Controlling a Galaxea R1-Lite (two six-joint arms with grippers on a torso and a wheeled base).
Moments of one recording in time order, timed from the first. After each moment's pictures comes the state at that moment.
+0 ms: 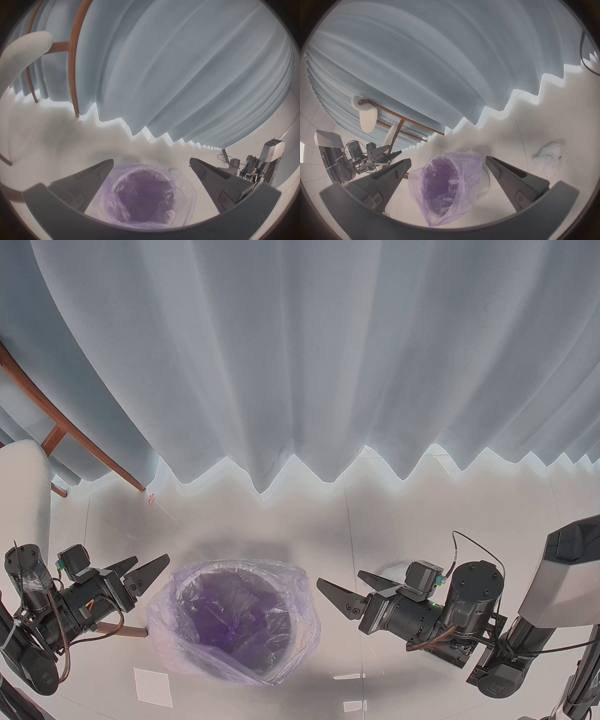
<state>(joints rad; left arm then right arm) -0.07 1.69 -0.02 -1.54 -0.40 -0.40 0.77 2.08 -0.39 -1.55 0.00 0.54</state>
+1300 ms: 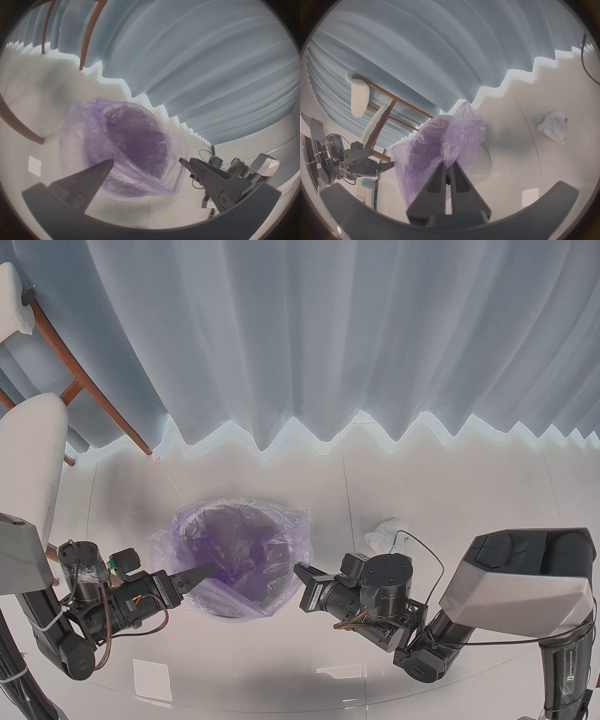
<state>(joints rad) -0.20 1.96 -0.17 -1.53 -0.40 -0.57 0.80 2.35 -0.83 -1.34 -0.08 0.52</state>
